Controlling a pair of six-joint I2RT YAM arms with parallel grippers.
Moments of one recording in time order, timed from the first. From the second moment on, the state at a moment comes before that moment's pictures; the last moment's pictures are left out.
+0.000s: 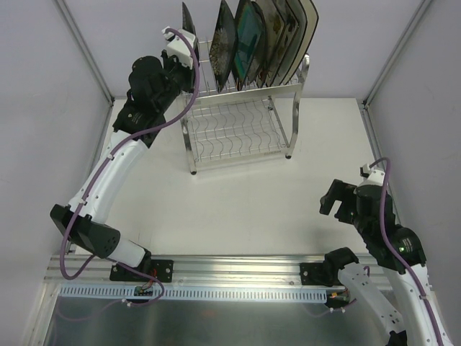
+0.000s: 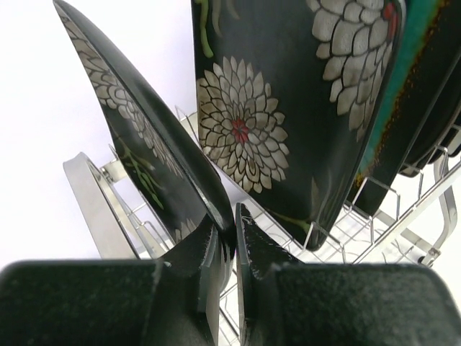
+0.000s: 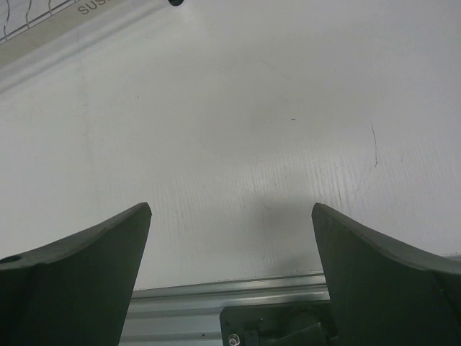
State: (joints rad) left arm -0.43 1.47 1.70 -0.17 0.00 0.18; right arm 0.36 0.48 0.90 -1.09 0.28 0.45
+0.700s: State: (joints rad) left arm -0.43 1.58 1.91 -0.22 -0.03 0.15; right arm 0.36 0.49 0.91 -1.08 0.29 0.45
